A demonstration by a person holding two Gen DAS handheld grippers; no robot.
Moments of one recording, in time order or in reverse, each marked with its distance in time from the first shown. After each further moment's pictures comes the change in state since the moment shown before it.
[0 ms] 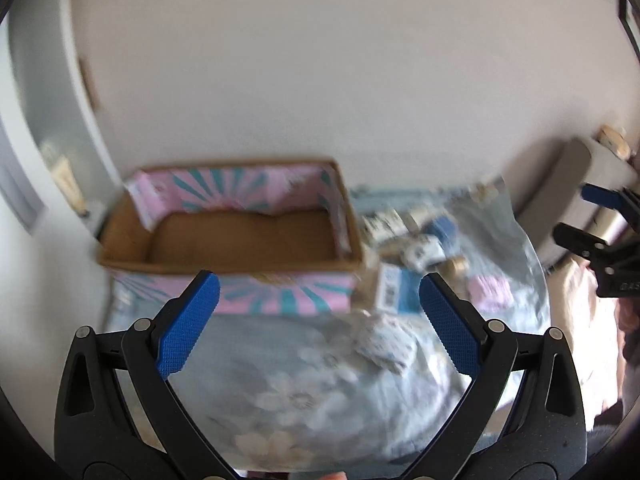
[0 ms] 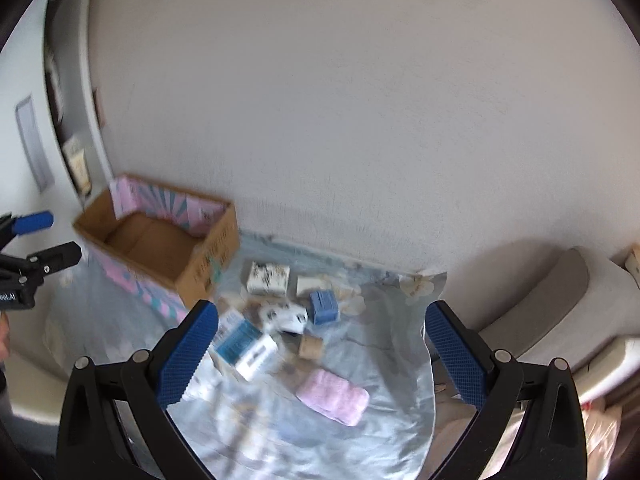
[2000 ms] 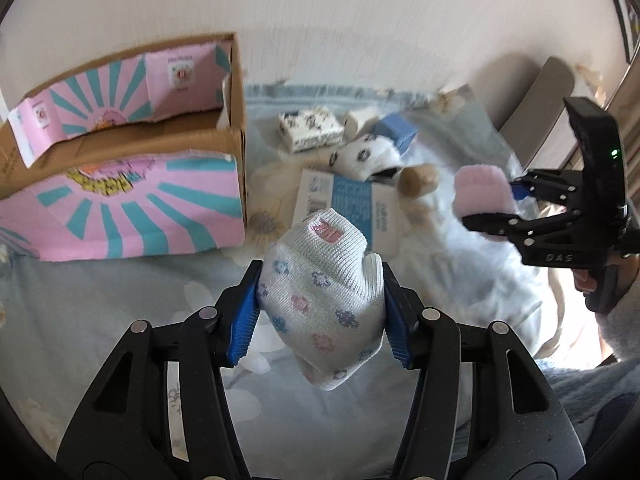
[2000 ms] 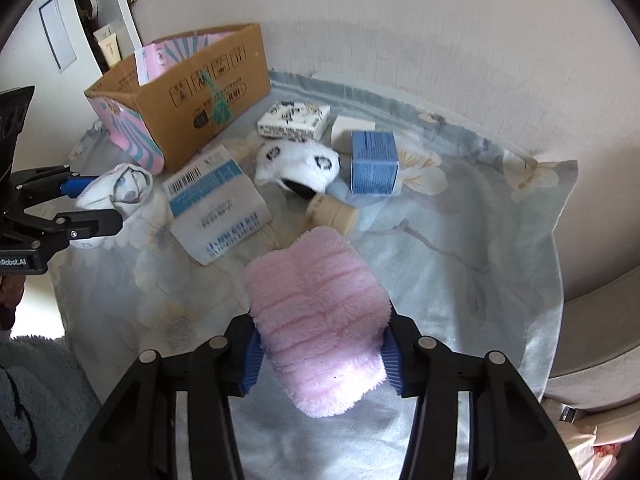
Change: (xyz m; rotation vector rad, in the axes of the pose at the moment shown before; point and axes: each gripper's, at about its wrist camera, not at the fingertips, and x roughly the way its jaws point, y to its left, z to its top) left arm 0.107 -0.052 -0.074 0.083 0.147 -0.205; right arm 0.139 -0.030 -0.102 -0.136 0.265 0.295
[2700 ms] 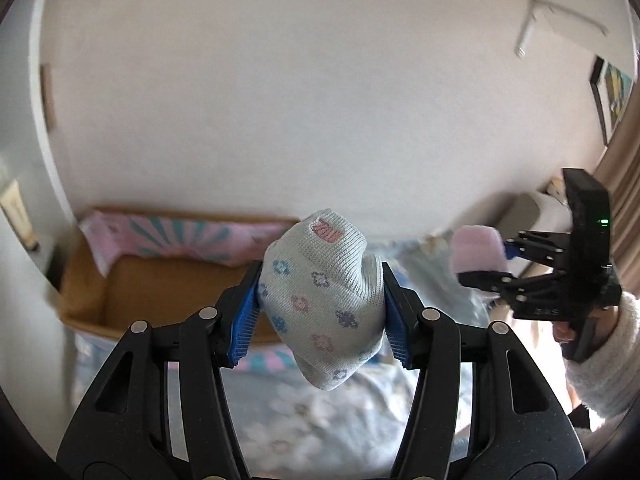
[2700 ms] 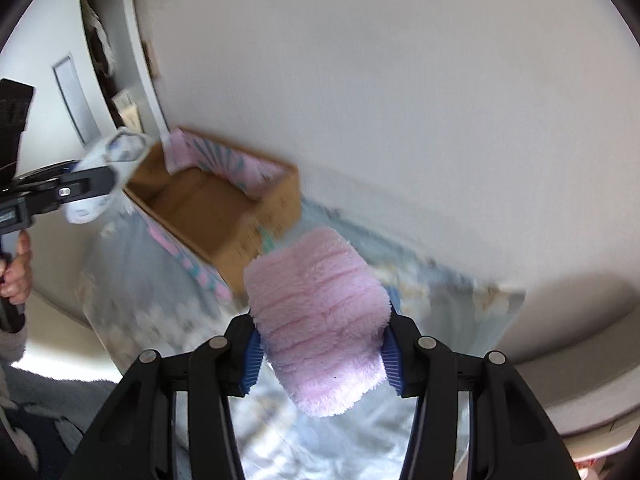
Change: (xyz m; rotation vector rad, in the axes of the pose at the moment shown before) left arm -0.147 0.086 0.110 -0.059 -0.261 -0.063; right arm -0.107 0.065 0.126 -0.037 -0.138 -0.019
